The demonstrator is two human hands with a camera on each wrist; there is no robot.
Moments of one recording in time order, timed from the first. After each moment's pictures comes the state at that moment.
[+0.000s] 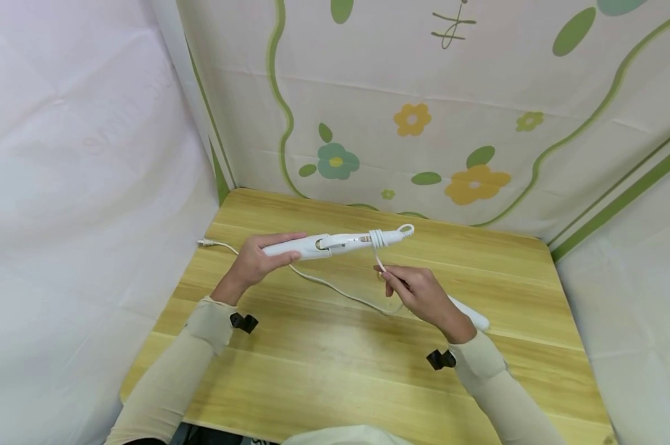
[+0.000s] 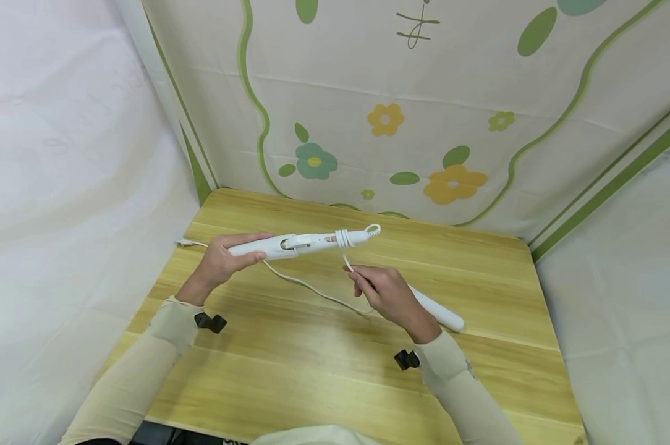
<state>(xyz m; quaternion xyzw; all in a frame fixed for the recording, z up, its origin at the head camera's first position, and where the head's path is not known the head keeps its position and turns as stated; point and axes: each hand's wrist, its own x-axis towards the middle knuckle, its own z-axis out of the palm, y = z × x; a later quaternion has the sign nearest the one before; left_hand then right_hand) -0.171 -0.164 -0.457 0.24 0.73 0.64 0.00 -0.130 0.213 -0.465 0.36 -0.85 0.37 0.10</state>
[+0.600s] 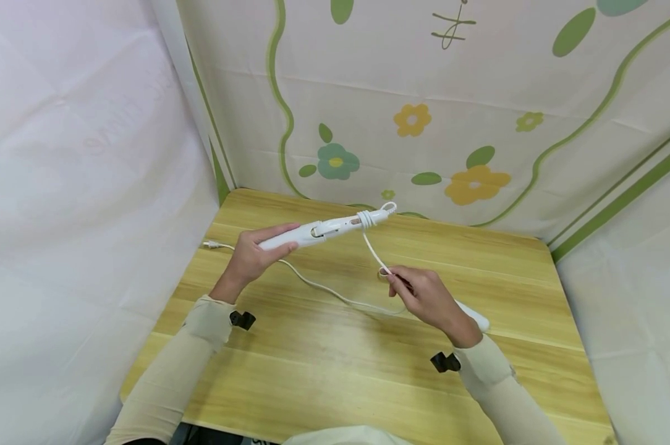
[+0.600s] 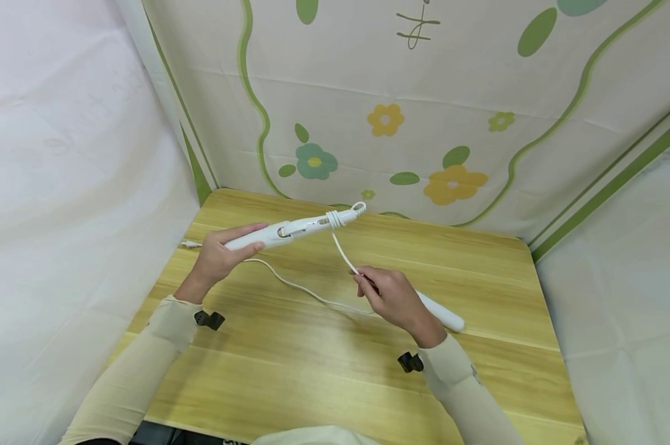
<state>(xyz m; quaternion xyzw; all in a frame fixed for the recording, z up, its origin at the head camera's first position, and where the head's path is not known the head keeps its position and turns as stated) -0.177 -0.170 -0.459 0.19 0.76 0.62 -0.06 -0.123 0.219 -0.460 0.36 -0.86 0.35 0.11</state>
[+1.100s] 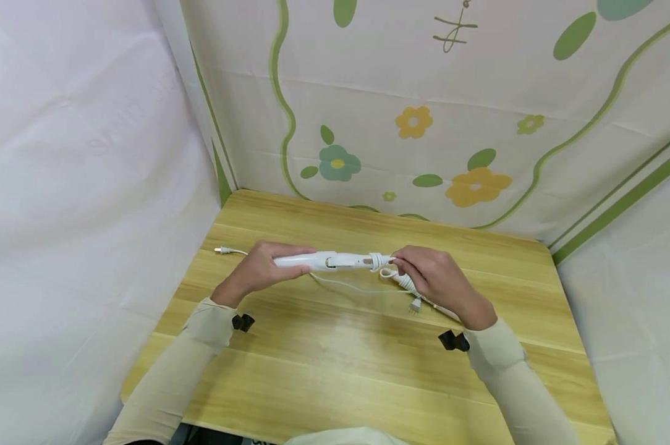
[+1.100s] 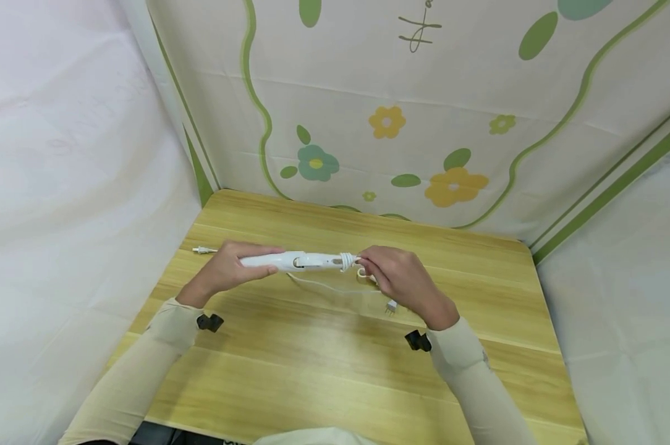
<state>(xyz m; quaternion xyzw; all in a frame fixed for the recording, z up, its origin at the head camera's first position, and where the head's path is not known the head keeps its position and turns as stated) -0.168 -0.166 -0.458 0.28 0.81 0.51 0.03 -0.148 0.229 -0.423 0.45 -0.83 0.25 0.22</state>
